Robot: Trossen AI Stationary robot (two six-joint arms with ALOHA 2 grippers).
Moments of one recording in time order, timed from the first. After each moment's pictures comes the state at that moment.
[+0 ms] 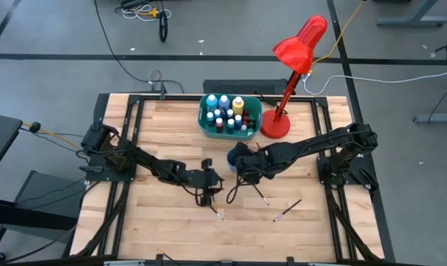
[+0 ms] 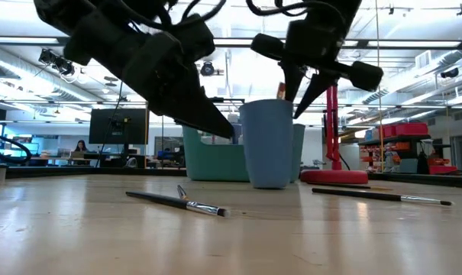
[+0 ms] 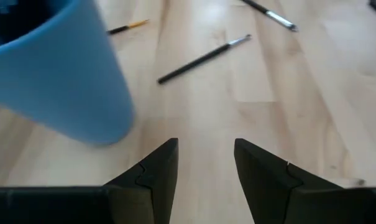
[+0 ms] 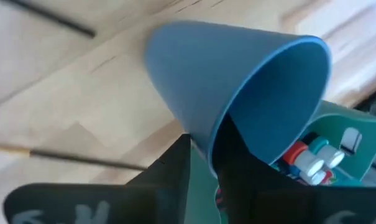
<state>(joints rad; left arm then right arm) -0.27 1.73 0.78 0.36 -0.27 -0.16 0.16 1.72 1.30 -0.83 0.43 -1.00</state>
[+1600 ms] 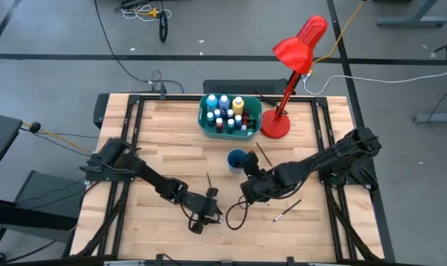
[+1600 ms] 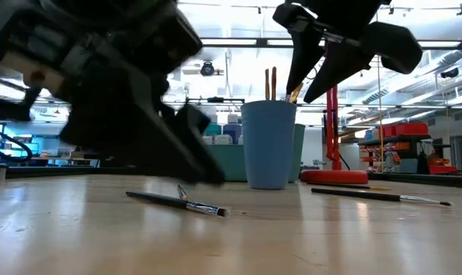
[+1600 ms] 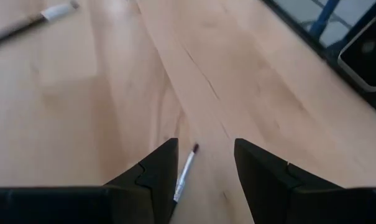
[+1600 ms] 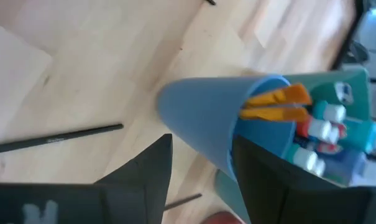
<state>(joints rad) -0.45 1.95 0.82 0.59 -0.04 -0.12 0.38 1.72 1.30 -0.81 0.58 -0.38</state>
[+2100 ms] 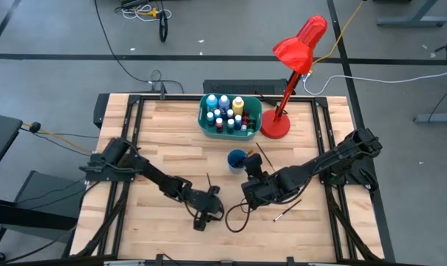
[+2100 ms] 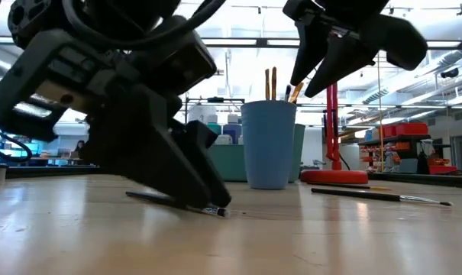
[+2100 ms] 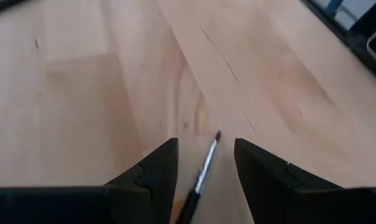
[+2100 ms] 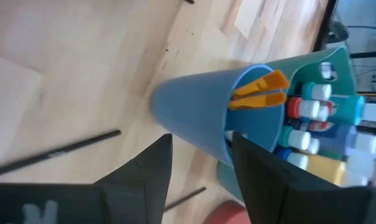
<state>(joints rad) -0.42 1.98 0.86 0.52 0.01 -0.14 0.42 1.72 1.30 -0.82 0.66 -0.22</state>
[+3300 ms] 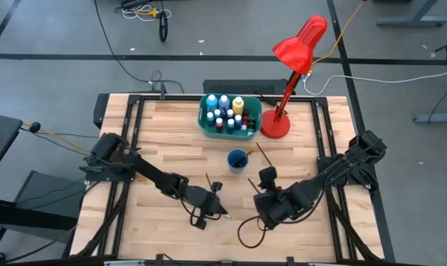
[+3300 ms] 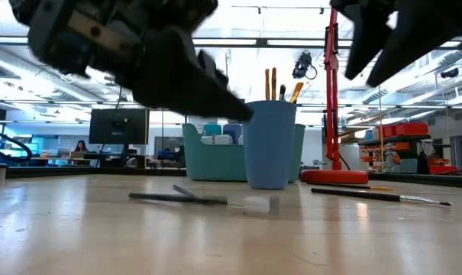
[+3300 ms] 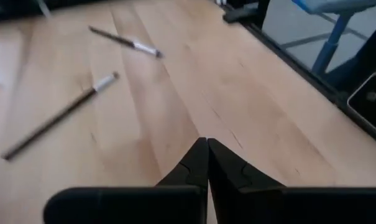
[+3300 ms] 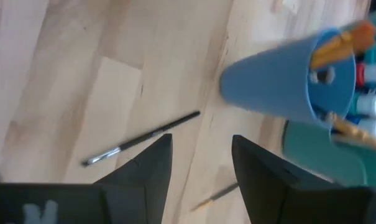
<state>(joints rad) -0.42 1.87 0.85 0.57 -0.05 0.00 0.60 1.69 1.30 -0.98 0.58 0.19</state>
